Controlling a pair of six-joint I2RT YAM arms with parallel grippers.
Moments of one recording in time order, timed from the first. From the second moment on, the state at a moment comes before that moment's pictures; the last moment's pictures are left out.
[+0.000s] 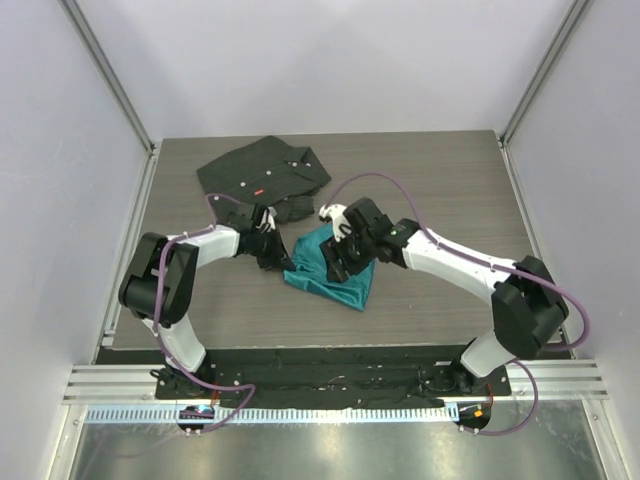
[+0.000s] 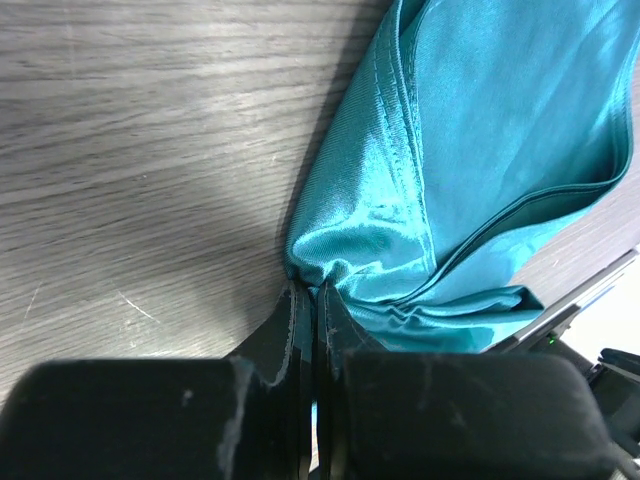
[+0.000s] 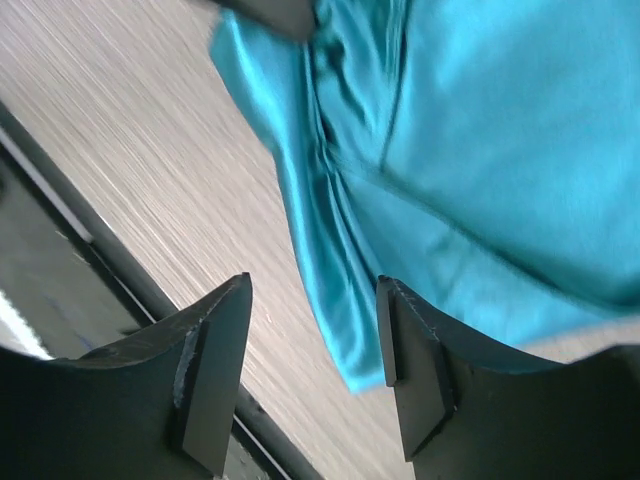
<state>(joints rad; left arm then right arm) -0.35 1.75 0.92 -0.26 0.44 -0.64 0.73 1.57 1.11 -0.46 -0.30 0.10</state>
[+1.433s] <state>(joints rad) -0.36 1.78 0.99 -0.37 0.44 -0.57 0.95 1.64 0.97 -0.51 0.08 0.11</state>
